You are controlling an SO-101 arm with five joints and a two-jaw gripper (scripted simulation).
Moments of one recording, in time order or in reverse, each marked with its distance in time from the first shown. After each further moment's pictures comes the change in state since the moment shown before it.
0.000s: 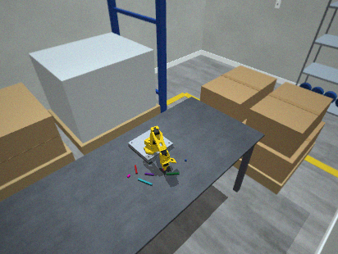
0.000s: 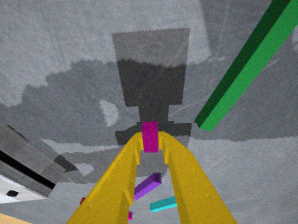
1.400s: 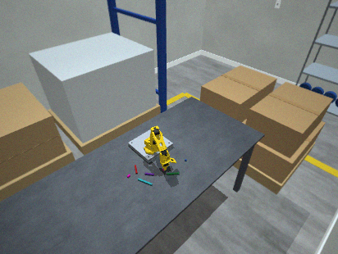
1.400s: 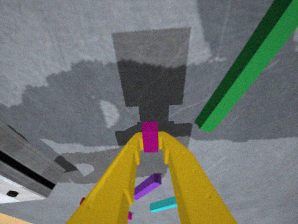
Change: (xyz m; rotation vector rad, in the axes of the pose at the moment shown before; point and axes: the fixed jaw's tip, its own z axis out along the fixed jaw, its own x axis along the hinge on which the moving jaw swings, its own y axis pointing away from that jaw) arm 0.000 0.000 0.000 -0.002 0.000 -0.001
